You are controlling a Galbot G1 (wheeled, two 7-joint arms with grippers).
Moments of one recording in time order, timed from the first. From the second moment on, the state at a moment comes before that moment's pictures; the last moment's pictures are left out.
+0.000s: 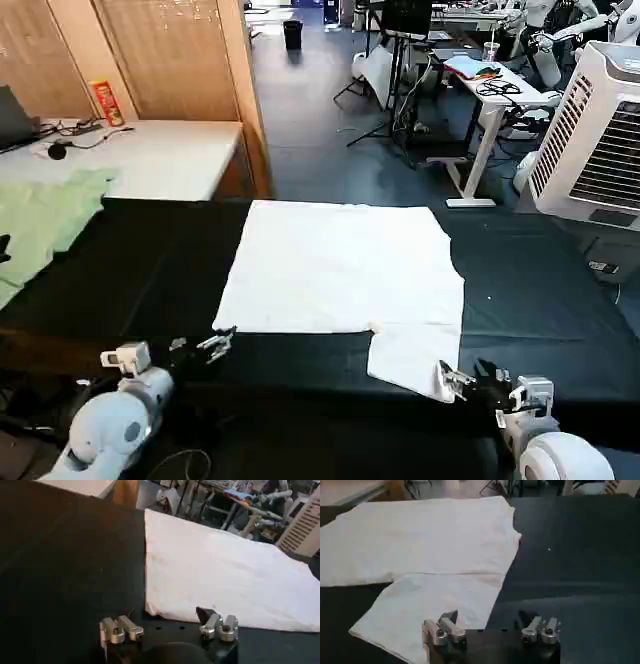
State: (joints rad) left arm 1.38 -1.04 -0.55 -1.98 -0.80 0.56 -0.08; right arm -1.57 1.29 0.69 2.15 0.36 -0.73 -0.02
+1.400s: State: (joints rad) left arm 1.55 -1.04 -0.63 -2.10 -0.71 0.49 -0.11; right arm -1.72 1.33 0.74 2.33 0.37 -0.66 -0.04
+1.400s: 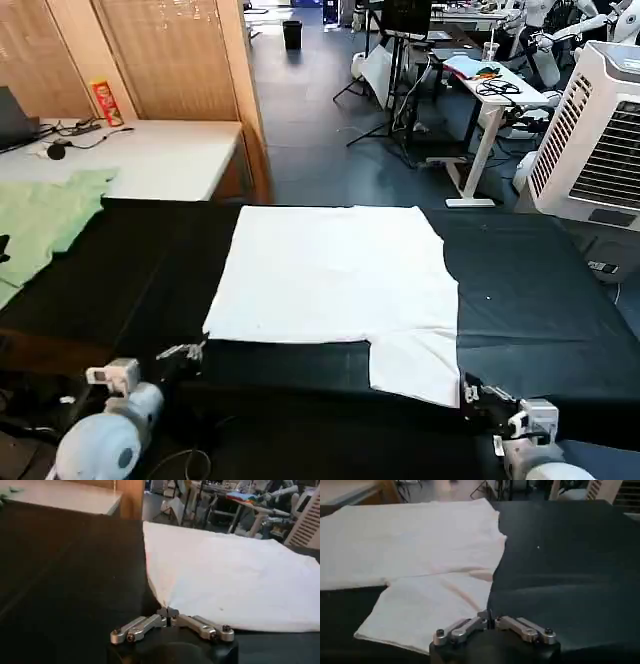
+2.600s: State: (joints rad) left arm 1.51 -1.02 -0.63 -2.03 -0.66 0.47 -0.10; right arm -1.68 1.34 0.61 2.20 0.29 -0.61 -0.06
